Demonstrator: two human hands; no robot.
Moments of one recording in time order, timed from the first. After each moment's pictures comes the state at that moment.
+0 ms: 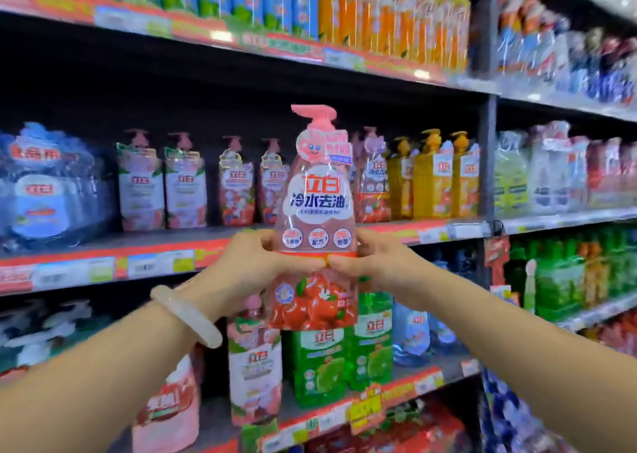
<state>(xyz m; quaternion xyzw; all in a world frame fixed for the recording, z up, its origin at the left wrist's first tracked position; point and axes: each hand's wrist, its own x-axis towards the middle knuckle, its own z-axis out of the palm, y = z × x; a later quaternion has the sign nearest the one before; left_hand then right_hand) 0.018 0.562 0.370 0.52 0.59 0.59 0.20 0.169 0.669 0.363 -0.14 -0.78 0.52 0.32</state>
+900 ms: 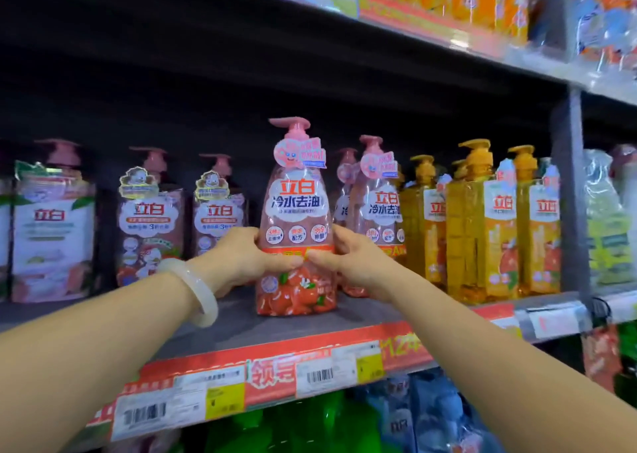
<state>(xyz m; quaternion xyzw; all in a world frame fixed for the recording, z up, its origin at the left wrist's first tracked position) -0.111 0.868 0.438 0.53 0.67 0.51 0.10 0.031 0.986 0.425 -0.09 -0.80 0.45 0.37</state>
